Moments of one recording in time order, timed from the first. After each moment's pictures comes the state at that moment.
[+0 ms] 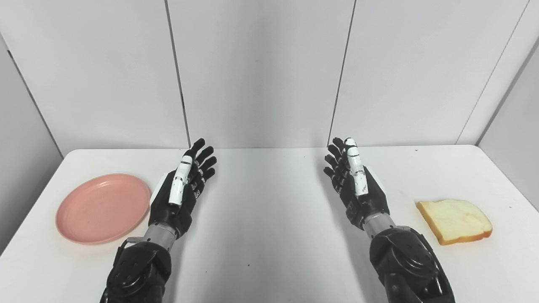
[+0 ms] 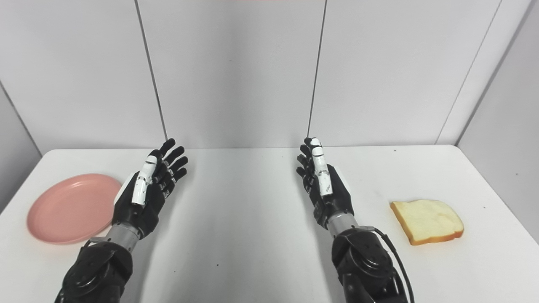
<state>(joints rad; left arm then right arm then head) -0.38 -0.02 0.03 -0.07 -0.20 0.36 -0.12 -0.39 -0.13 -0.01 -0.18 0.38 0.48 -0.10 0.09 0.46</state>
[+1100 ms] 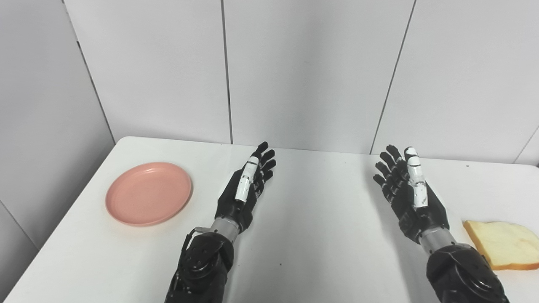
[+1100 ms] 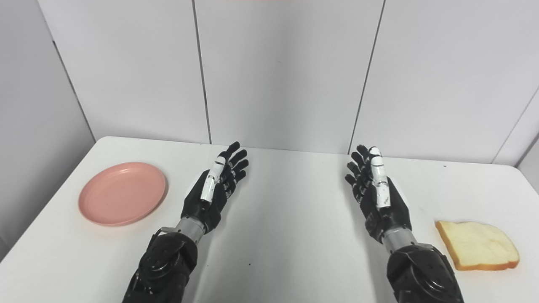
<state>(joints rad) -0.41 -0.09 -0.02 0.07 -0.16 0.25 -0.08 -0.38 -0.17 -0.08 -0.17 0.42 0.48 0.01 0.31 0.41</state>
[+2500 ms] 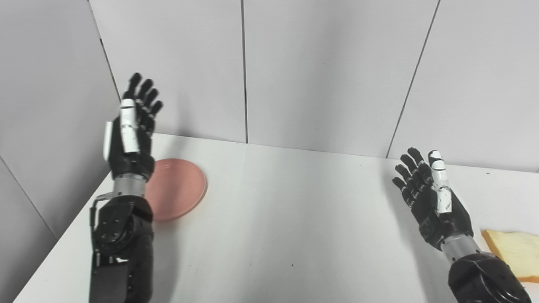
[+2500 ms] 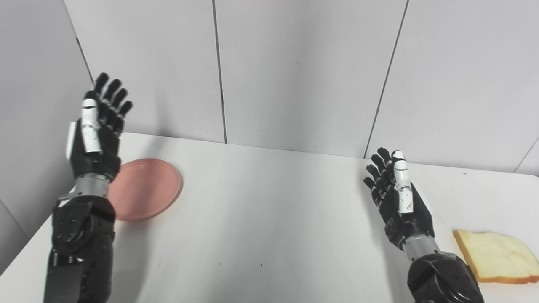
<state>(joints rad) -0.47 0.13 0.37 -0.10 -0.24 0.12 0.08 -0.38 -0.20 -0.08 -0.17 0.46 0.48 0.01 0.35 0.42</state>
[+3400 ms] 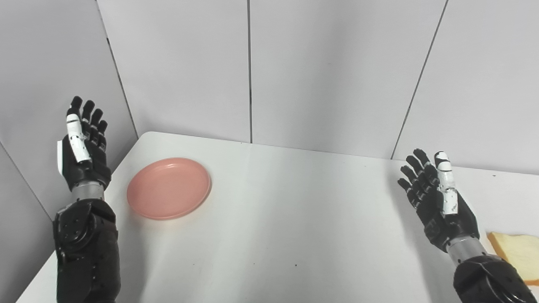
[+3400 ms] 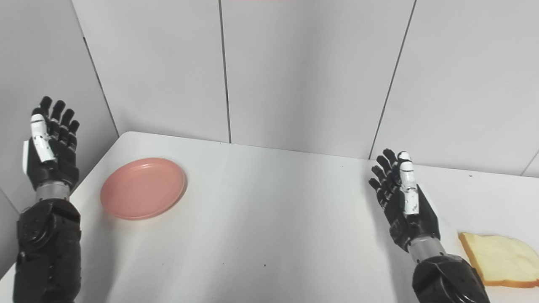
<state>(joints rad) -0.47 0.21 0.51 0.11 -0.35 0.08 0.12 -0.38 -0.21 -0.07 -0.17 0.48 0.48 -0.01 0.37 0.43</state>
